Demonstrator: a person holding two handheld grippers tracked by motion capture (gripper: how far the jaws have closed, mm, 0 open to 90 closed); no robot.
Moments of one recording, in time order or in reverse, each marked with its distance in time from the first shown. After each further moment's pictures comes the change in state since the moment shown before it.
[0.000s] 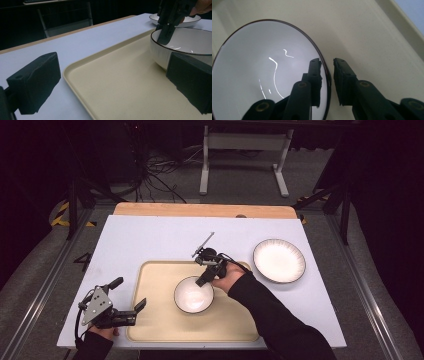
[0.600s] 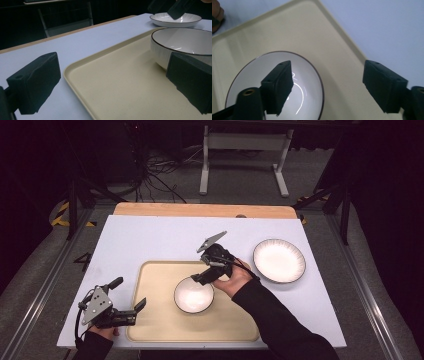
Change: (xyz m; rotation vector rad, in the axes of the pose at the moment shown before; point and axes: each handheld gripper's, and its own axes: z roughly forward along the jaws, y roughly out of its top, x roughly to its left) left arm 0.000 0.000 0.000 0.000 0.003 -0.005; right arm 0.021 -0.013 -0.041 -0.310 -0.155 -0.114
